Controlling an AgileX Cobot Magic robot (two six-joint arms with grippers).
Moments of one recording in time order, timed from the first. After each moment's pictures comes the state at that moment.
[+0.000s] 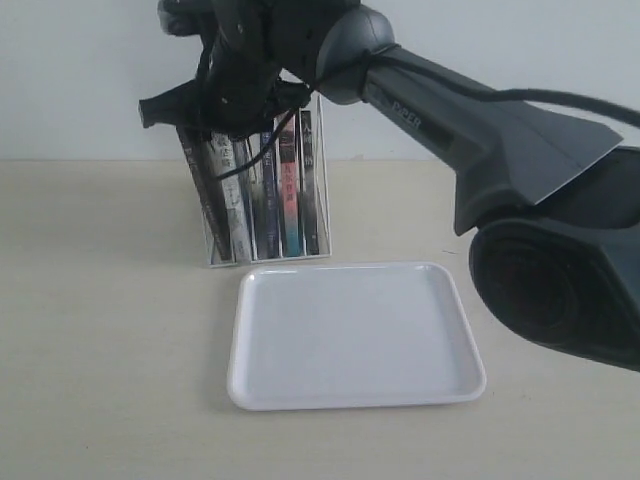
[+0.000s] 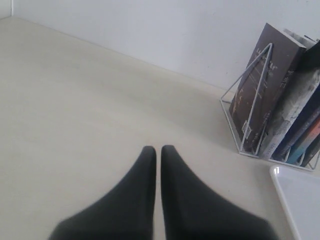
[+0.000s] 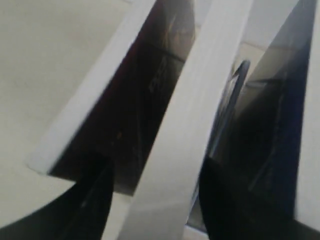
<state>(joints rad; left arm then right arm) 0.02 0.00 0.00 0.16 0.31 -0.48 0.75 2.47 -2.53 -0.11 0.98 0.30</state>
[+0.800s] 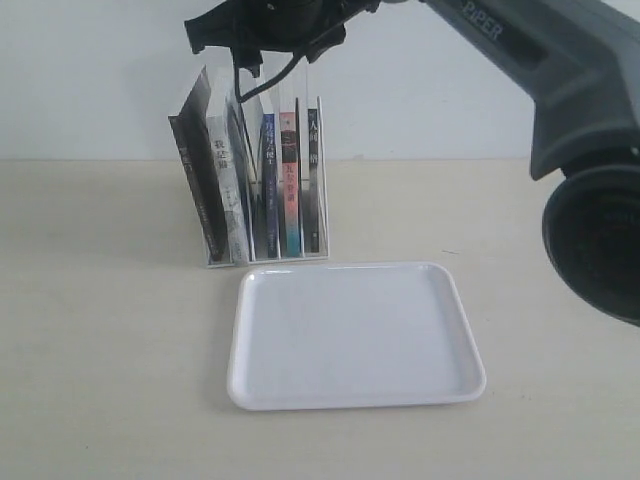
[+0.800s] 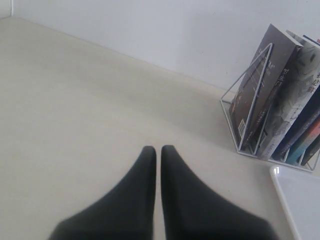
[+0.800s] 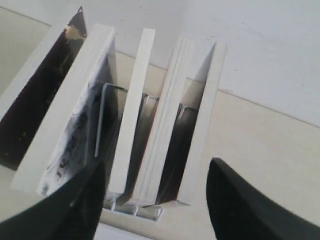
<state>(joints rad) 0.02 0.00 0.00 0.16 0.31 -0.48 0.75 2.31 -2.56 -0.38 1.21 0.35</state>
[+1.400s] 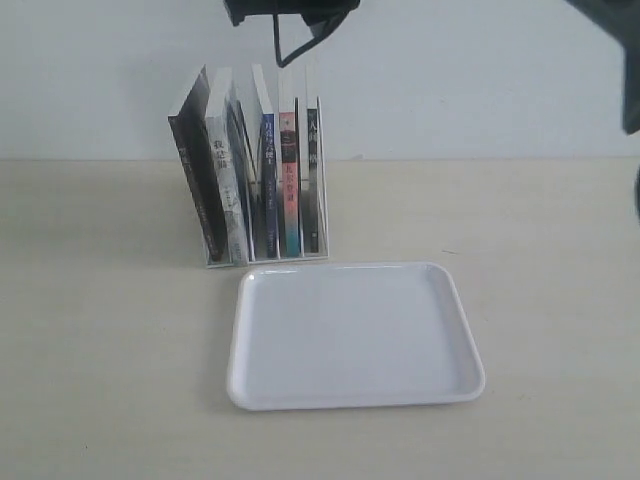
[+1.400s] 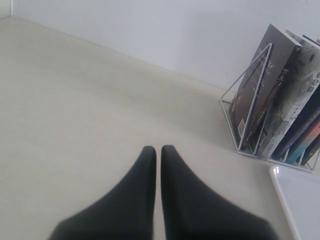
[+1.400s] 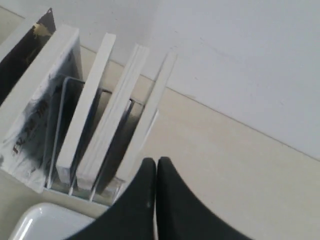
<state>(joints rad) 0.02 0.00 0.00 0.16 0.31 -0.48 0.71 2.17 -2.44 -0.40 1.22 0.22</state>
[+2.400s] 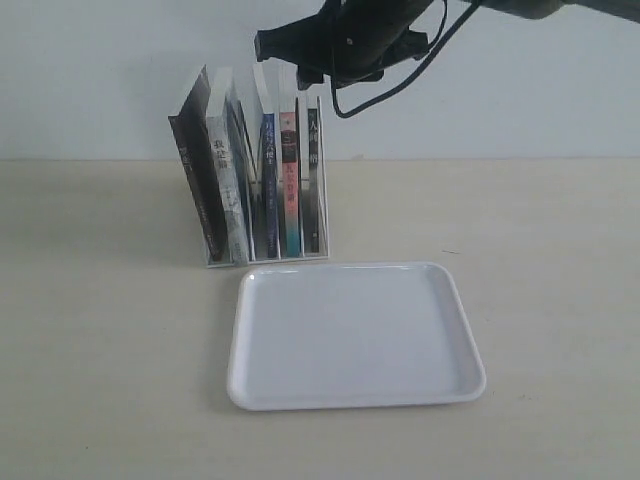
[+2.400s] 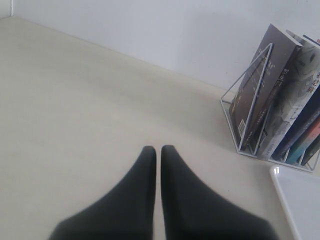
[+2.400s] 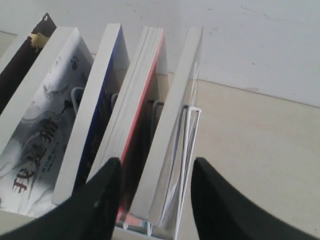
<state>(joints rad) 0.02 0.00 0.00 0.16 0.31 -0.48 0.57 2.07 -1.97 -0.09 0.69 0.29</state>
